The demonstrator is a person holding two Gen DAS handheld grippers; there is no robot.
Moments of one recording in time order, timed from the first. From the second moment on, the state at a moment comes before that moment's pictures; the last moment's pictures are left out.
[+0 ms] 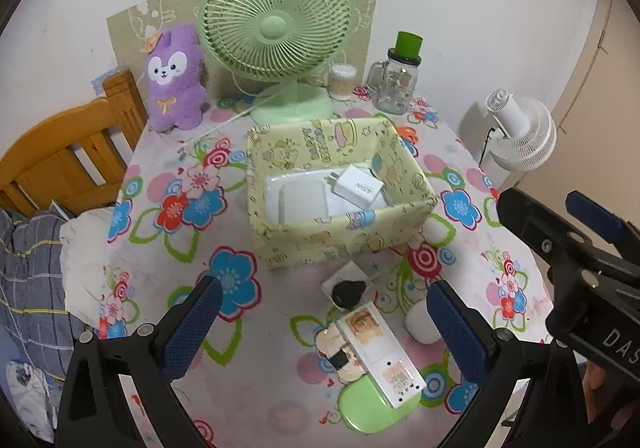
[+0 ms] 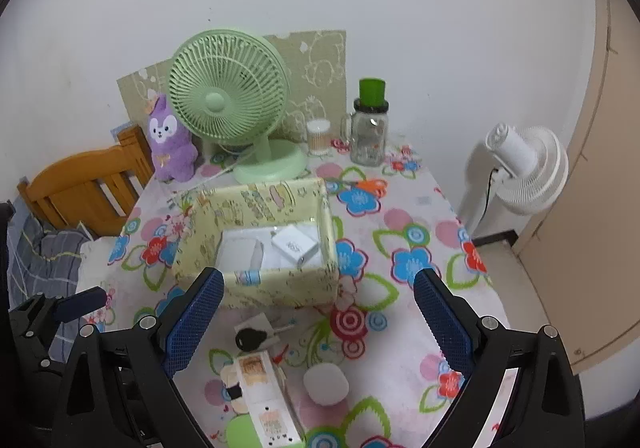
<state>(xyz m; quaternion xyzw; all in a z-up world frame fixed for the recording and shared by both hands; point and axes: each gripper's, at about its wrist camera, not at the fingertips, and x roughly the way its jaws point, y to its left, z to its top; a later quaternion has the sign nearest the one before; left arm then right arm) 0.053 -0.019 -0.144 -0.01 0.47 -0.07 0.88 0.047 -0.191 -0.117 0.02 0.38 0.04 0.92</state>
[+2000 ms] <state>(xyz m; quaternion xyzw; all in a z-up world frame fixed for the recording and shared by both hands) 0.032 -0.085 -0.282 -0.10 0.53 0.05 0.84 0.062 -0.243 -0.269 -0.01 0.48 0.10 0.87</state>
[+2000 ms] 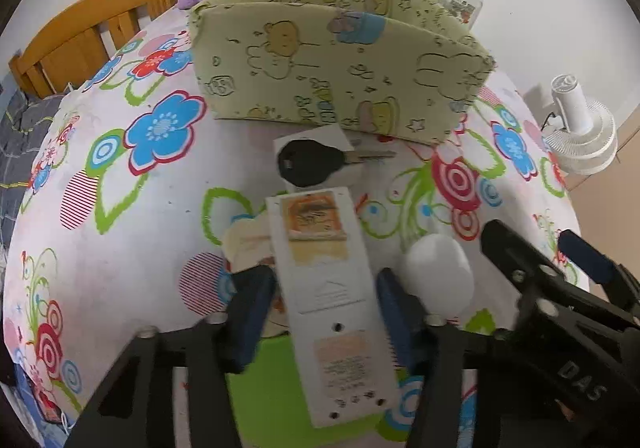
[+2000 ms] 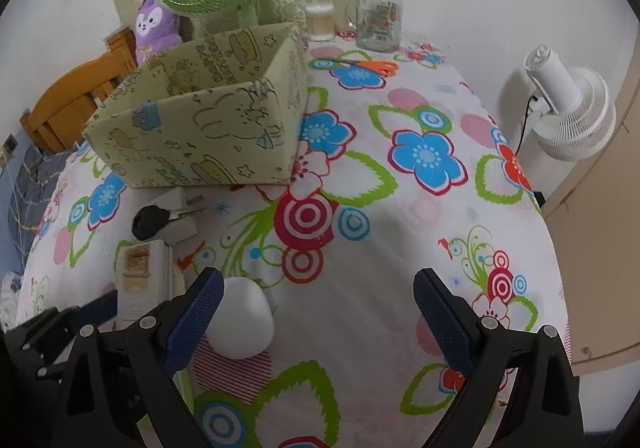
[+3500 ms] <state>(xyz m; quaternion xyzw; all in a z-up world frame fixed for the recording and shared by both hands) 0.032 -0.053 -0.285 0.00 0.54 -0.01 0.84 0.054 -0.187 -0.300 -0.02 0.52 0.07 0.85</state>
